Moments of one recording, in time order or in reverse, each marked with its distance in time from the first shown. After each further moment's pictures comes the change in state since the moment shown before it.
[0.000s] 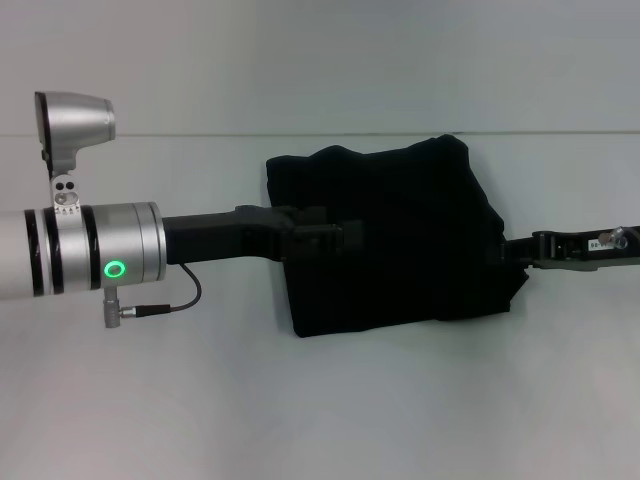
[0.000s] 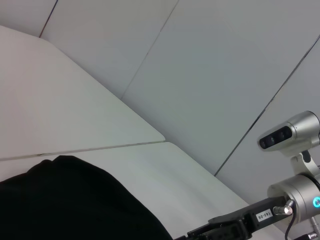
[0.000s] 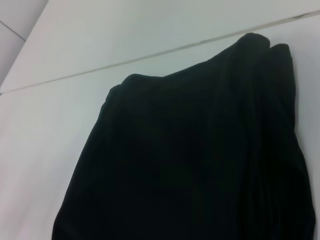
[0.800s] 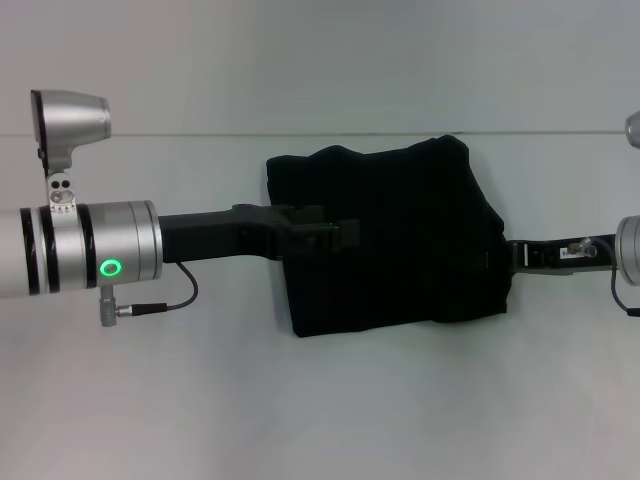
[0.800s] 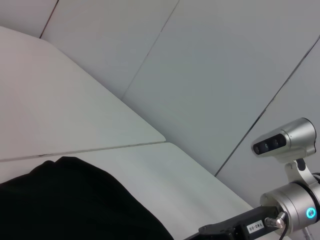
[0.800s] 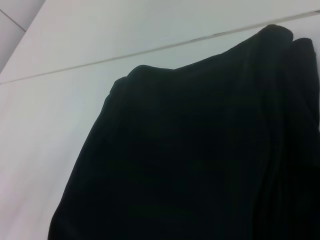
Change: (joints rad) left arm 0.000 0.006 -0.003 -0.001 0.000 0.005 0.000; right arm 0.016 0.041 -0.016 0.020 -0.001 0.070 -0.040
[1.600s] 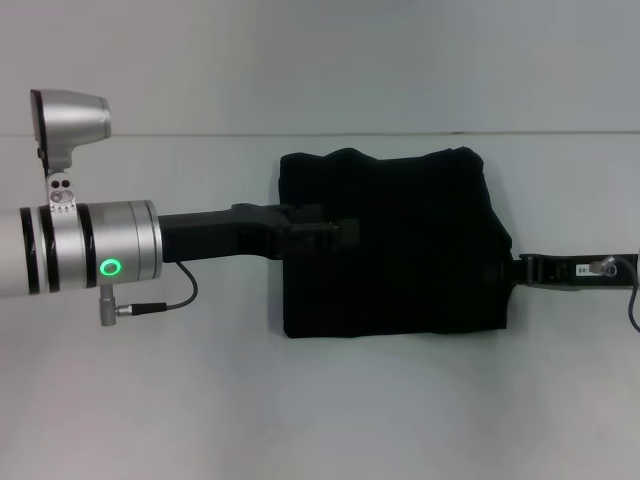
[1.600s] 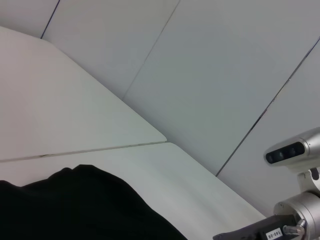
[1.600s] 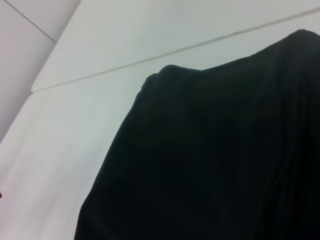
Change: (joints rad) left arm 0.000 0.000 0.000 0.001 0.001 -0.002 0.002; right arm -0.078 0.003 0.018 -0.034 0.086 -0.102 -0.072
